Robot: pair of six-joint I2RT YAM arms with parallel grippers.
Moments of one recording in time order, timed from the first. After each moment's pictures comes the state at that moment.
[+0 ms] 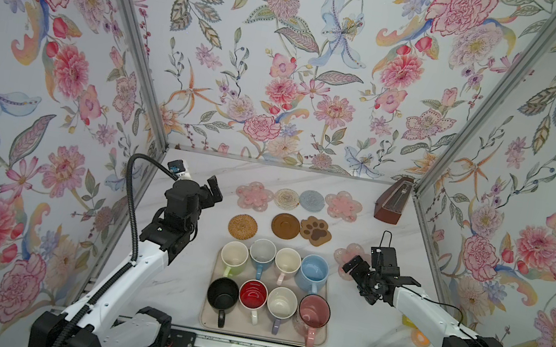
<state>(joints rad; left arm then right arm) -0.25 1.05 0.80 -0.06 -0.34 -0.49 0.20 1.26 0.56 -0.35 -0.06 0.88</state>
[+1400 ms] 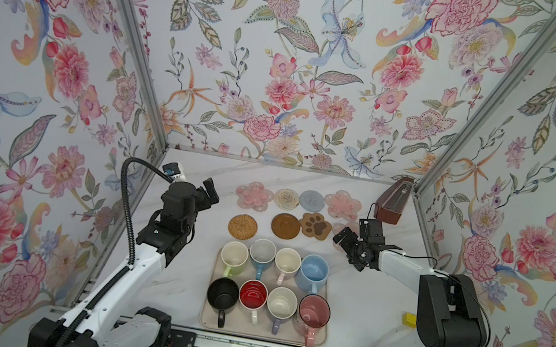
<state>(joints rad) -0.22 1.03 0.79 -0.09 -0.32 -0.51 0.23 1.65 0.86 -0.17 -0.07 0.85</state>
